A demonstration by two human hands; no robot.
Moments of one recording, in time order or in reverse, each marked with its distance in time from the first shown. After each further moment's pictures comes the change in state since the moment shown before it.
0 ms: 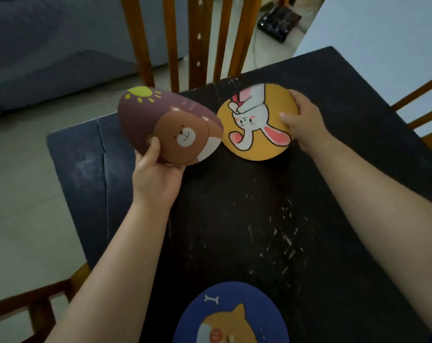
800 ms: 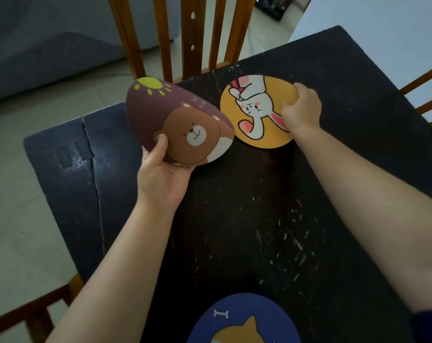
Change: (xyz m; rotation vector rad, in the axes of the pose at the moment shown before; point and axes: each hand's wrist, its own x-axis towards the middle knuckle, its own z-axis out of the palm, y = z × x) left_hand 0.019 -0.010 -0.001 -0.044 -0.025 -0.142; right_hand 0.035 0.010 0.028 -0.426 0.308 0.094
